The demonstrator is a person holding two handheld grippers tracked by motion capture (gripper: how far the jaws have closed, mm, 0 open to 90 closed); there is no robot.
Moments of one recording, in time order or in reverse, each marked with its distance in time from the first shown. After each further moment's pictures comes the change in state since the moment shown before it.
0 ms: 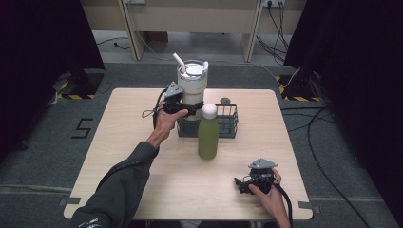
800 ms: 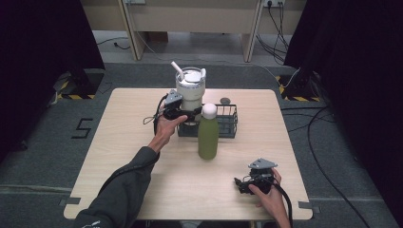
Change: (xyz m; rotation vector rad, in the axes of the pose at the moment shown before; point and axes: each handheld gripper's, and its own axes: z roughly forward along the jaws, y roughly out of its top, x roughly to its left) left arm 0.004 -0.030 0.004 -0.007 0.018 -0.015; right arm 0.000 0.000 0.000 0.000 0.000 0.000
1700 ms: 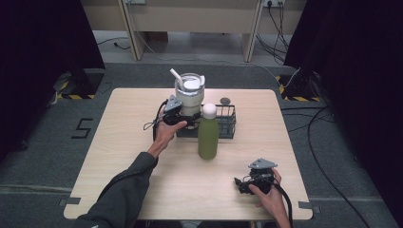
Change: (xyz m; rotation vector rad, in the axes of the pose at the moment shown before) left arm -0.003 -0.019 -0.003 -0.008 0.015 0.022; right arm 0.000 0.000 0.000 0.000 0.000 0.000
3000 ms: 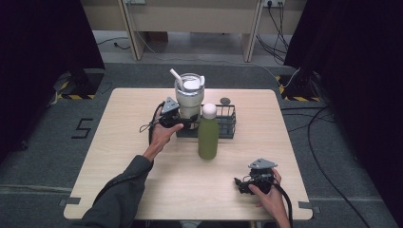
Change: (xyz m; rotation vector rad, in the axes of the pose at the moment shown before) left arm -0.003 0.000 -0.019 0.031 0.020 0.016; right arm 0.000 0.000 0.000 0.000 0.000 0.001
